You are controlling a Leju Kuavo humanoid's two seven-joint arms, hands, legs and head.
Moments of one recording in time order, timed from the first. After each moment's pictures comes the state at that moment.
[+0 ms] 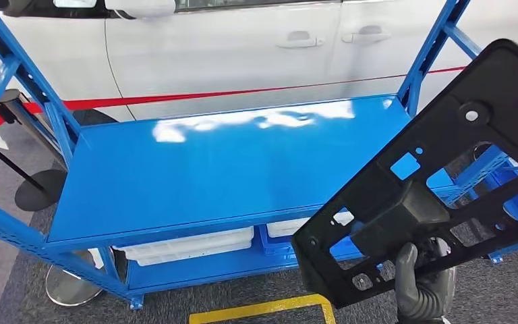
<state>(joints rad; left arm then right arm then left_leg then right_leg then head) -0.01 -0.05 0.15 -0.19 0.15 0.39 -0.26 0.40 0.10 -0.05 -2.08 -0.20 0.05 -0.66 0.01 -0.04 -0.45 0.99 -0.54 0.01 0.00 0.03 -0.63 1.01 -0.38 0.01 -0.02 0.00</state>
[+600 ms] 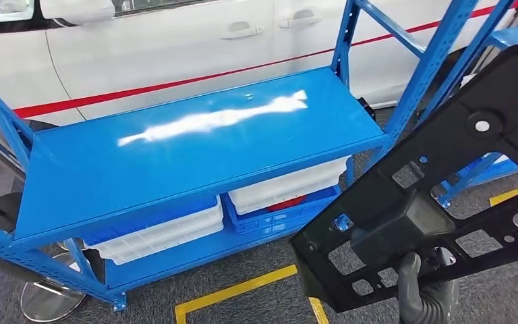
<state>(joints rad) -0.02 -0.04 0.17 -0.19 0.15 0.42 -0.20 0.44 0.15 -0.08 -2.10 -0.18 0.16 -0.69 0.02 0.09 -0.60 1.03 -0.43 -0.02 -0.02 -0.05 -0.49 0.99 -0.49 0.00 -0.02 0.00</state>
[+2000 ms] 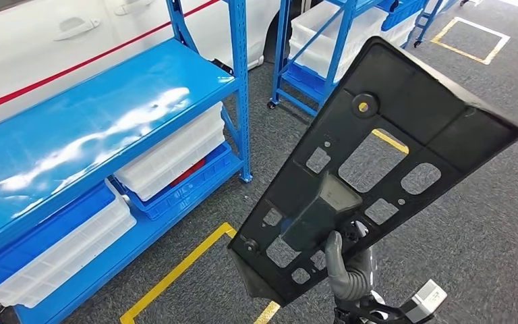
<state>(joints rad) -0.02 -0.13 0.29 -0.19 0.04 0.70 -0.06 0.23 0.14 0.22 -1.89 -0.20 0.08 -0.65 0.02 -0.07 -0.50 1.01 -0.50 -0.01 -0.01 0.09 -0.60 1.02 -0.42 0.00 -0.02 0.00</state>
